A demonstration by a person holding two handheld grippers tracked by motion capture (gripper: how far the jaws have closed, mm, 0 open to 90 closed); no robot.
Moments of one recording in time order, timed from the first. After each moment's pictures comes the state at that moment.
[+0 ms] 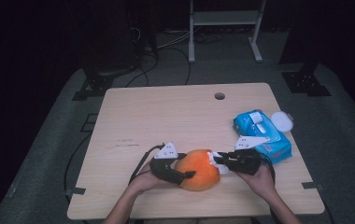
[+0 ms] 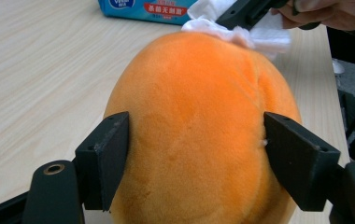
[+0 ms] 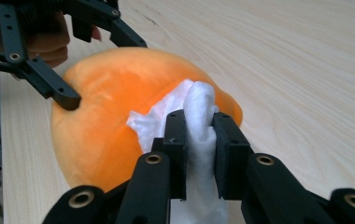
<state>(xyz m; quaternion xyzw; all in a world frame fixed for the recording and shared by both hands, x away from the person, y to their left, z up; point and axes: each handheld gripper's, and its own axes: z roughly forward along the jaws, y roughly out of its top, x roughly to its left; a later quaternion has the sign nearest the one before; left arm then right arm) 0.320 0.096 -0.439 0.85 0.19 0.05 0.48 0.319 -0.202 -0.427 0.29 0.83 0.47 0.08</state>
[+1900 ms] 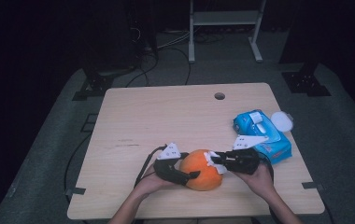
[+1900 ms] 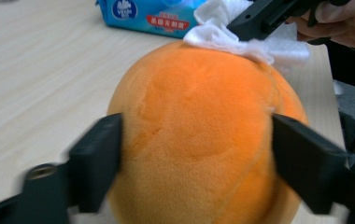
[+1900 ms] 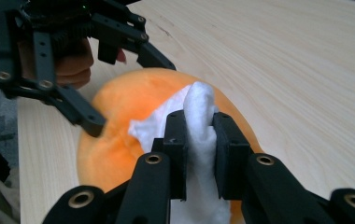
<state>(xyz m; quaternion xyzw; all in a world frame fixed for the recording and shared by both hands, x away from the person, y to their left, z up) 0.315 0.083 -0.443 0.83 0.21 0.06 0.51 0.313 -0.192 -0.414 0.26 0.83 0.48 0.08</state>
